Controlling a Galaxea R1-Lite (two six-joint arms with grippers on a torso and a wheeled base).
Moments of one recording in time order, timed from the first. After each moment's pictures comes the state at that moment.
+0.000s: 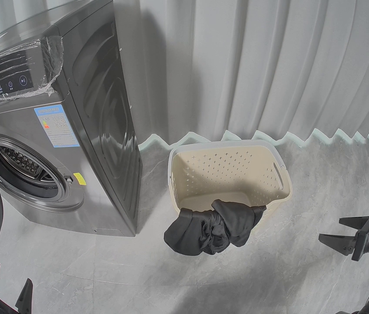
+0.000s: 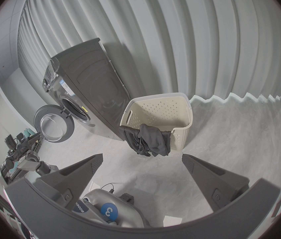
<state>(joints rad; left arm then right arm) 0.00 0.02 -0.02 0.01 -0.01 -0.03 0.28 0.99 -0.35 -0.19 0.22 0.13</state>
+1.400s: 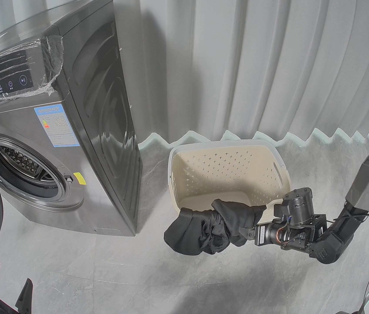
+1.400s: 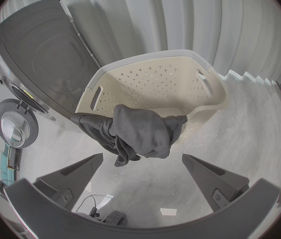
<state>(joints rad) 0.00 0.02 -0.02 0.01 -0.01 -0.04 0.49 2.08 -0.54 -0.90 -0.11 0.31</state>
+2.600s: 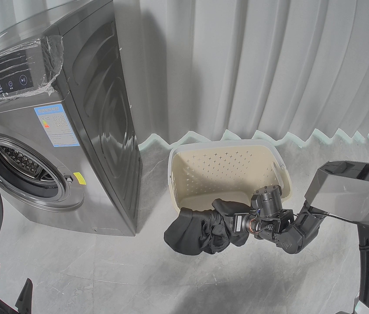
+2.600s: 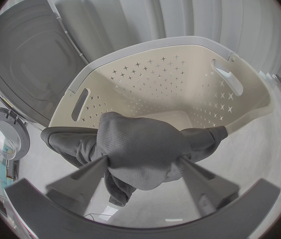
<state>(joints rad) 0.00 0.02 -0.02 0.01 -0.01 -0.04 0.49 2.37 -0.88 -0.88 -0.14 0.36</state>
